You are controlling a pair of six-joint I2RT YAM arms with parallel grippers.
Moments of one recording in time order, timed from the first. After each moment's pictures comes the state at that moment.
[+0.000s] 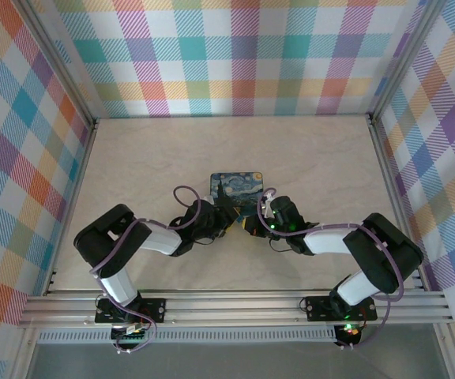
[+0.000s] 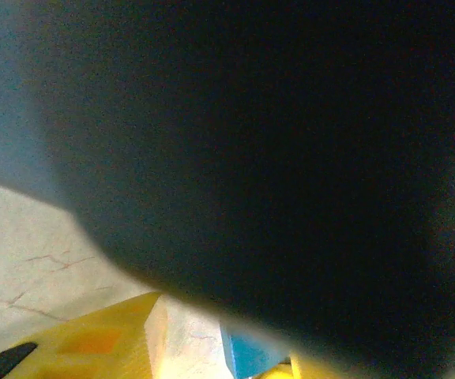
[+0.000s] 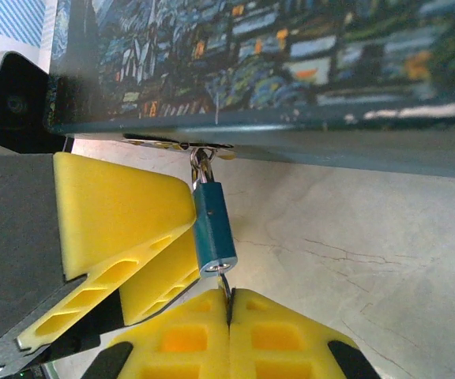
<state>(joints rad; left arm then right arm) -0.75 1.72 0.54 0.67 0.16 -1.41 0.69 1.52 0.46 0.44 -0.32 0.84</state>
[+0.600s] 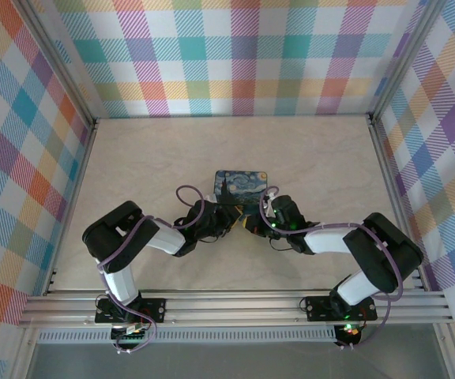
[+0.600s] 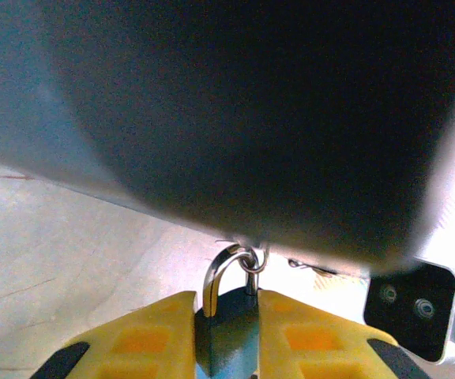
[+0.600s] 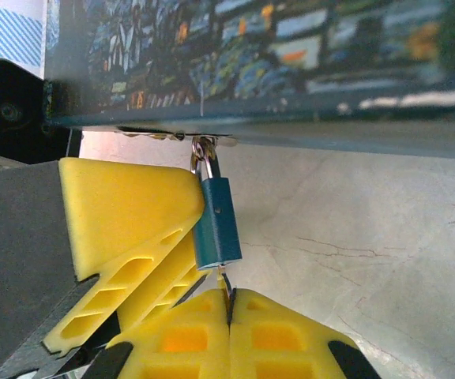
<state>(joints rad) -0.77 1.78 0.55 0.79 0.15 -1.45 0.67 1.52 0.46 0.44 -0.34 0.93</state>
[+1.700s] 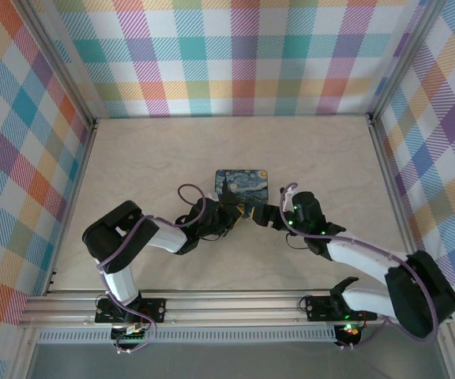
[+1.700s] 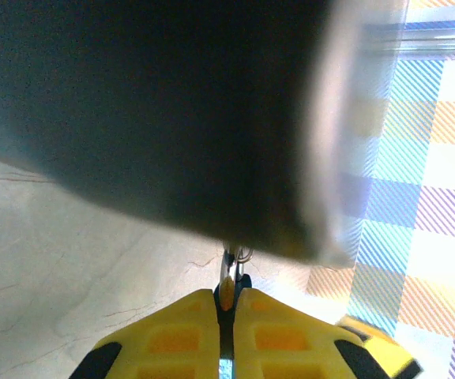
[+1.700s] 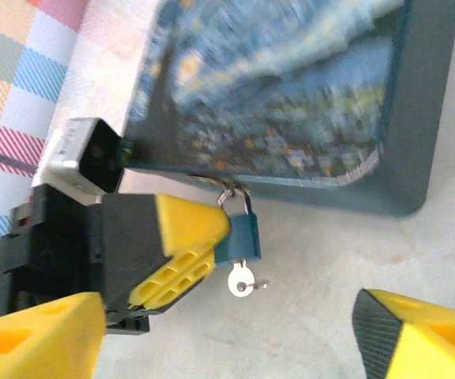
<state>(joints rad) -0.77 1.78 0.59 0.74 0.15 -1.47 0.57 1.15 0.43 0.20 -0.26 0.67</state>
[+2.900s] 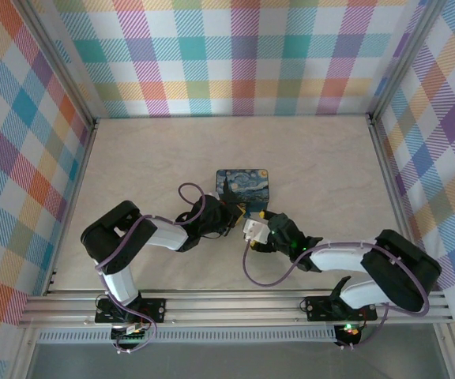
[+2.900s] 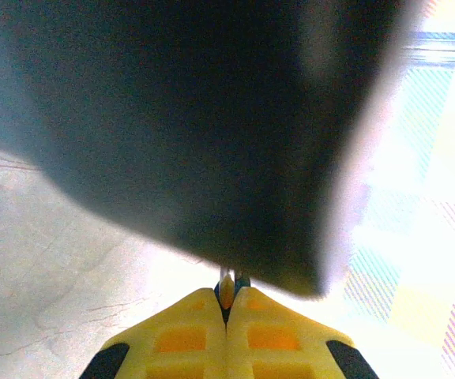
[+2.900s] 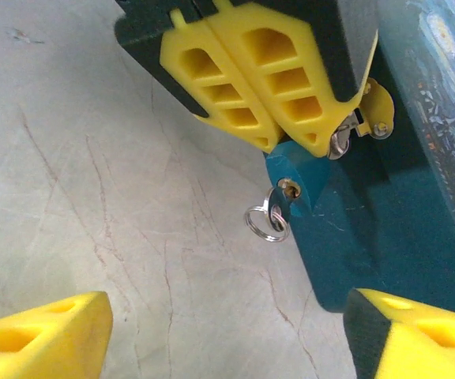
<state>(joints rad) -0.77 1.76 0.63 0.66 0.16 -1.53 0.85 1.37 0.34 0.38 0.16 -0.64</state>
